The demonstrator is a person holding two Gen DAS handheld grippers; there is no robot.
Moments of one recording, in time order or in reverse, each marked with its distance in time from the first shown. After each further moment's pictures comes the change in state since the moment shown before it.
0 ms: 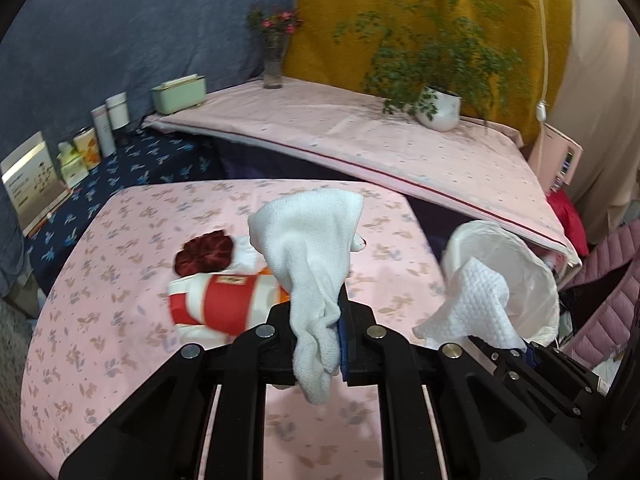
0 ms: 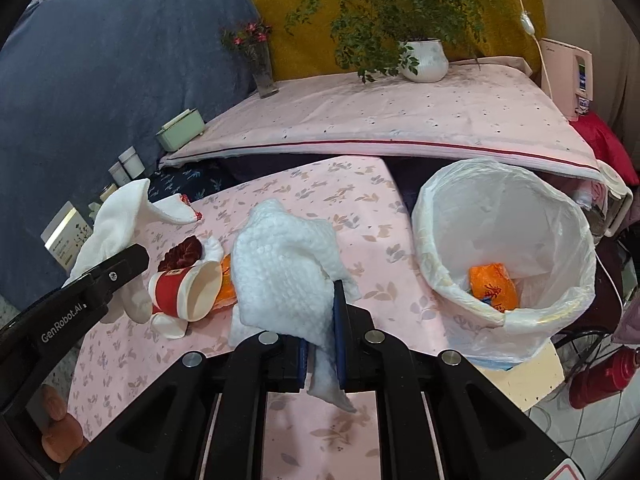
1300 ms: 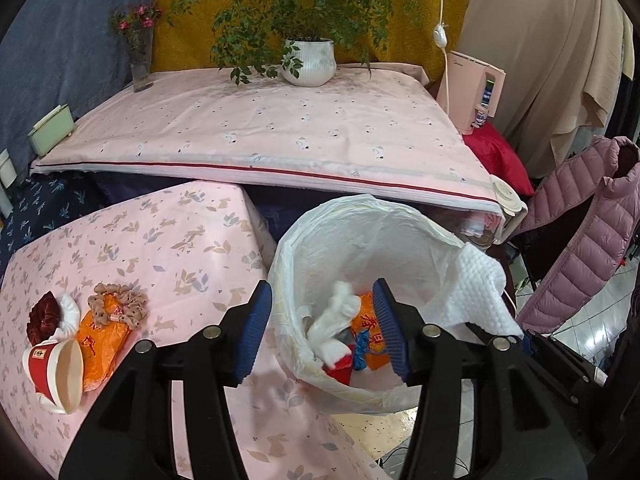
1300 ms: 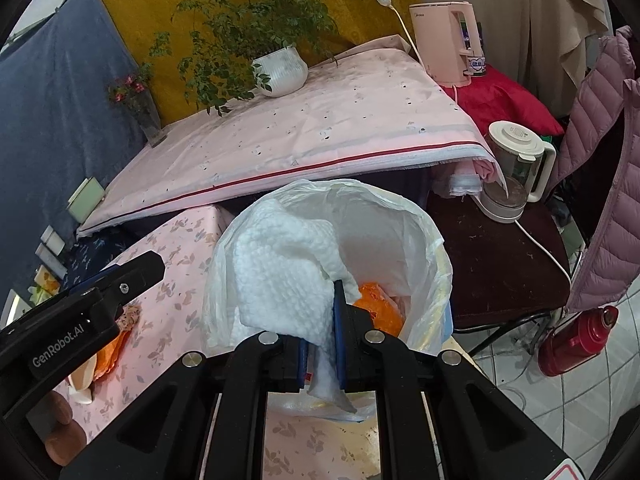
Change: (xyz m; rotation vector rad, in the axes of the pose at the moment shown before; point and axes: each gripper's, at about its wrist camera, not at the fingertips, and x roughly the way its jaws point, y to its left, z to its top) left arm 0.094 -0.187 0.023 0.223 0.118 -0.216; right arm 0.006 -0.184 0.035 0.233 -0.039 -0.209
